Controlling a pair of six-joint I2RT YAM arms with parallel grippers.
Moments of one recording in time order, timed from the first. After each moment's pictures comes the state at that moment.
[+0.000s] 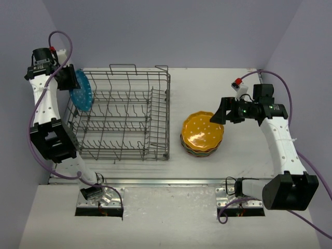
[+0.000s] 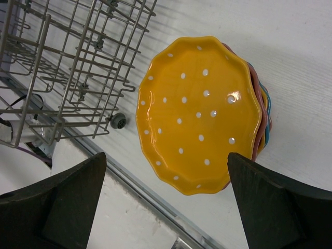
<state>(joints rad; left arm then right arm) 0.41 1.78 1.87 -0.98 0.28 0.13 -0.06 1.22 1.11 -0.81 -0.69 -0.06</state>
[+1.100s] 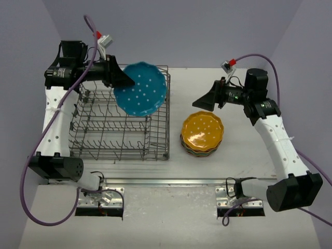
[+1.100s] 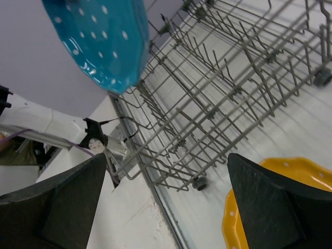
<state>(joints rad) 0.02 1.48 1.85 -0.98 1.06 -0.06 0.14 1.23 1.20 -0.33 -0.97 0.31</state>
